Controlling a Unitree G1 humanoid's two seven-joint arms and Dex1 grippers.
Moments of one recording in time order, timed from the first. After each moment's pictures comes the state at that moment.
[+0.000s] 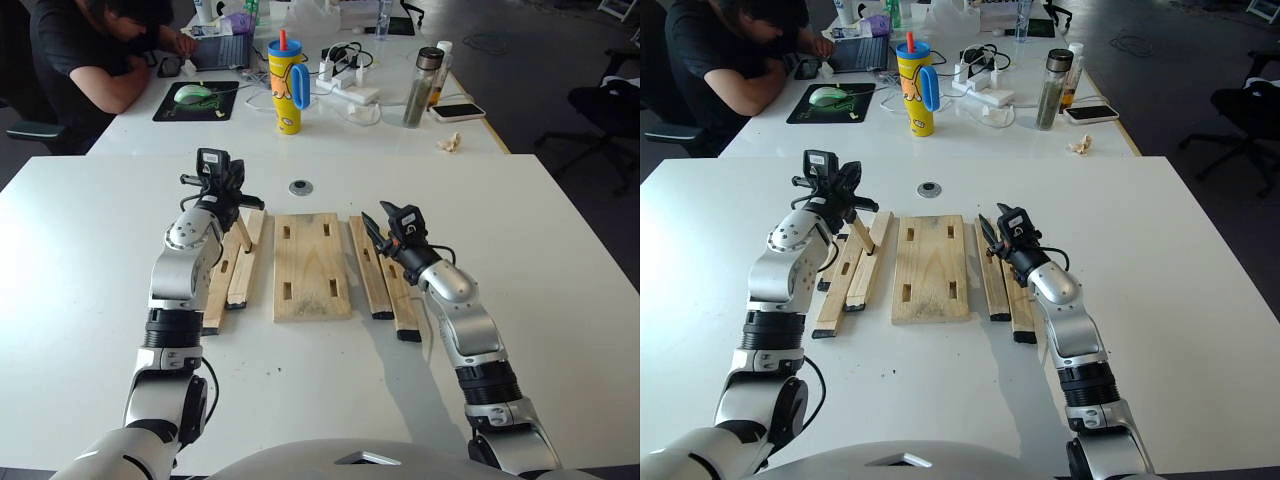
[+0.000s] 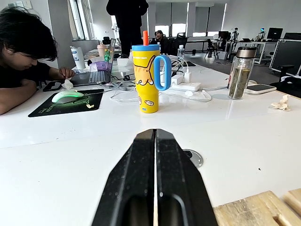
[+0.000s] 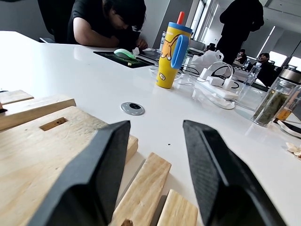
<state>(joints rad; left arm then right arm) -0.50 0.21 0.08 0.11 -0.15 0.36 -0.16 -0.22 -0.22 0.10 -0.01 0.01 0.13 0.33</state>
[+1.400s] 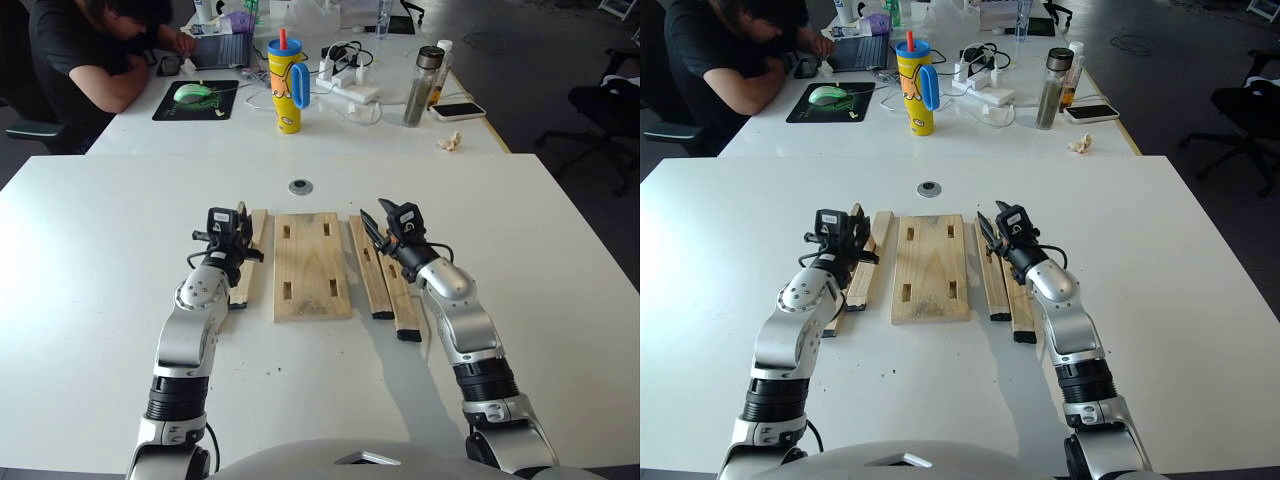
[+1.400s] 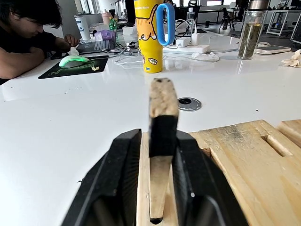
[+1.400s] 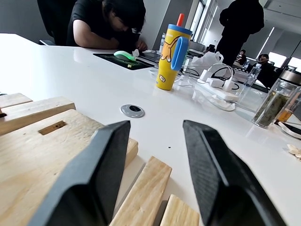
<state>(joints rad) -0.16 0.14 -0.01 -0.21 -0.06 0.48 -0.09 -0.24 -0.21 0.10 0.01 0.01 0.12 0.33</state>
